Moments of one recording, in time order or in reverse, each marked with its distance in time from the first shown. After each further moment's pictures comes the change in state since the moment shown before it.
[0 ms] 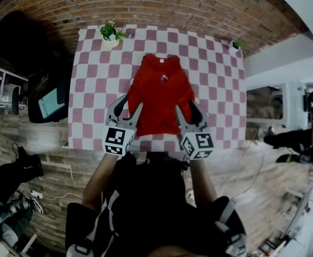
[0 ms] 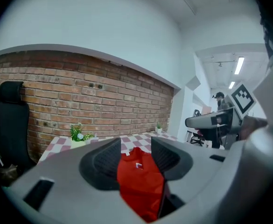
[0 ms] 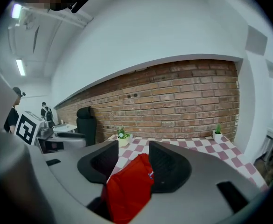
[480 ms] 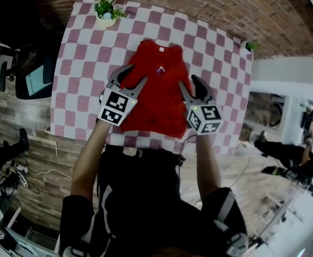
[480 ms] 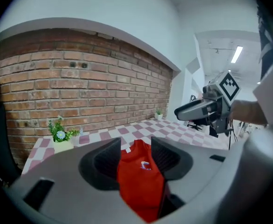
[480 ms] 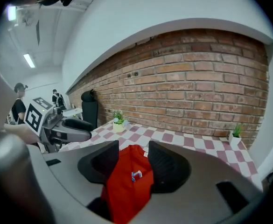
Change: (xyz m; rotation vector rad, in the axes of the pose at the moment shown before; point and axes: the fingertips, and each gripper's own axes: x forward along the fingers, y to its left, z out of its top) left arm 0.140 0.023 -0.022 0.072 0.155 -0.075; right arm 0.124 -0.090 -0.020 -0.101 0.193 0.151
